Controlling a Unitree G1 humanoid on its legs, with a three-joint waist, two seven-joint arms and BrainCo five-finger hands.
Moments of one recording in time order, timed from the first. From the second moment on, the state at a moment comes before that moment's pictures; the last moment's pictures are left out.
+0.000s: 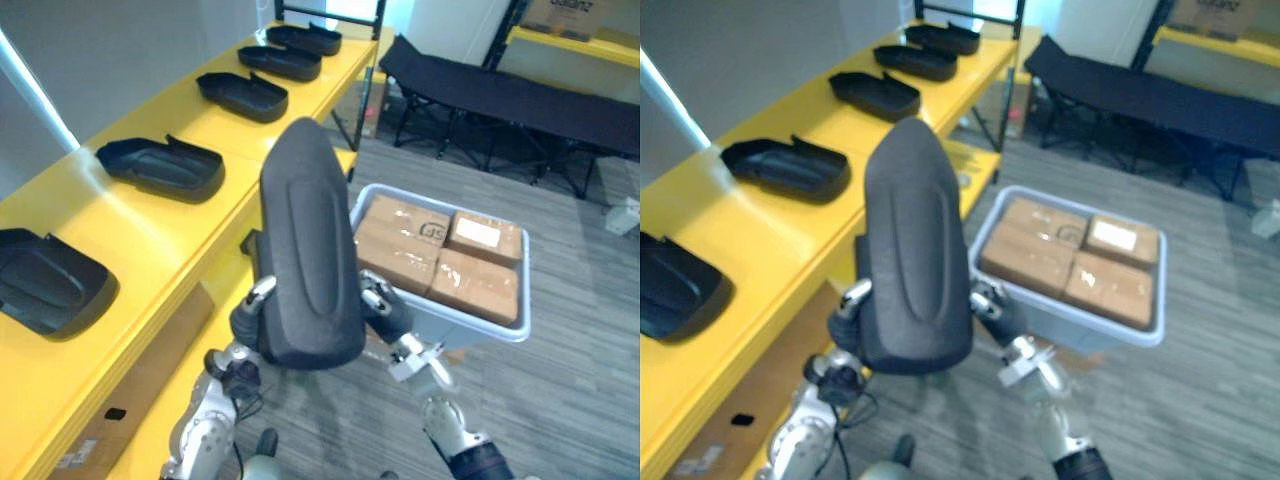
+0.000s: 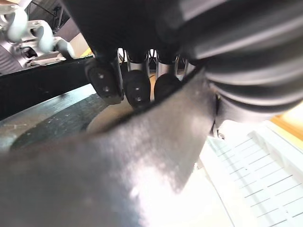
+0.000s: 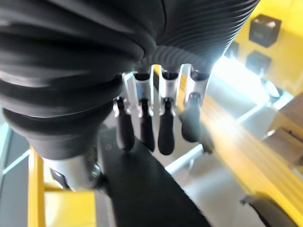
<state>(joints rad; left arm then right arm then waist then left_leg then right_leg) 0.12 0.14 -0.12 -0.28 -1.02 0.06 -0.65 -0.04 -0.12 0.29 0.10 0.77 -0.13 0.51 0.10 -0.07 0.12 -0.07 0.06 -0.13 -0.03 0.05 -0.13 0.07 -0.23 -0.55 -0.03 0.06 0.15</state>
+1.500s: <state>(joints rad) 0.16 0.05 0.10 -0.26 -1.17 -0.08 -0.60 -0.04 -0.10 0.22 0.13 0.76 -0.18 0.54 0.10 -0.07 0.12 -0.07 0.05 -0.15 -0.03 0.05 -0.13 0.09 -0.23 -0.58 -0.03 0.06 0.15</state>
